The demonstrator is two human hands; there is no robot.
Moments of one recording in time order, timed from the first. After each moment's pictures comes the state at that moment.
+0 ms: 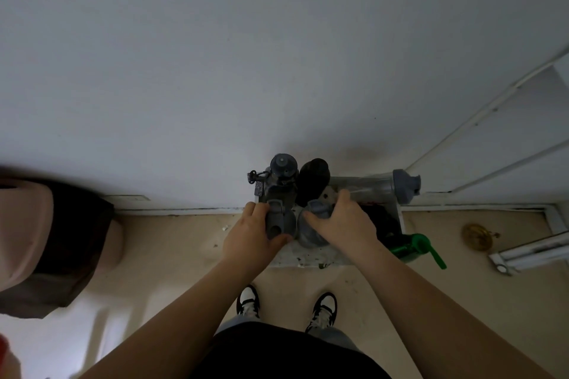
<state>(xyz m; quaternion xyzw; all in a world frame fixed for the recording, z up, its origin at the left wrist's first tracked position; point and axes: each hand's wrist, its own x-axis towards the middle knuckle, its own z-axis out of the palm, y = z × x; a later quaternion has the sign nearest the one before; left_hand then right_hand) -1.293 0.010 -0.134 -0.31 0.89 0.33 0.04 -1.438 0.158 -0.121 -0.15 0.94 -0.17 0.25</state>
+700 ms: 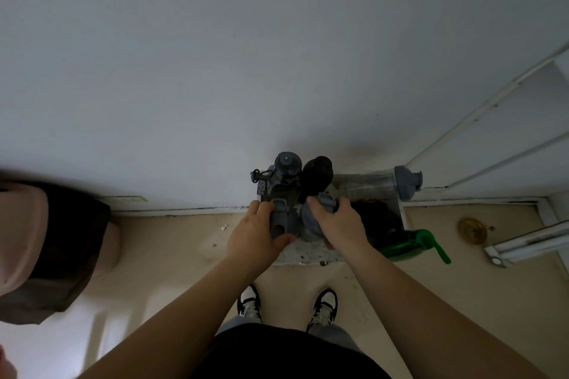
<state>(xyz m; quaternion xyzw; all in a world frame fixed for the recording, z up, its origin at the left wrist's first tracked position) -1.290 0.001 -0.133 -0.27 0.89 0.35 0.04 -1.420 0.144 -0.133 0.01 0.89 -0.34 0.32</state>
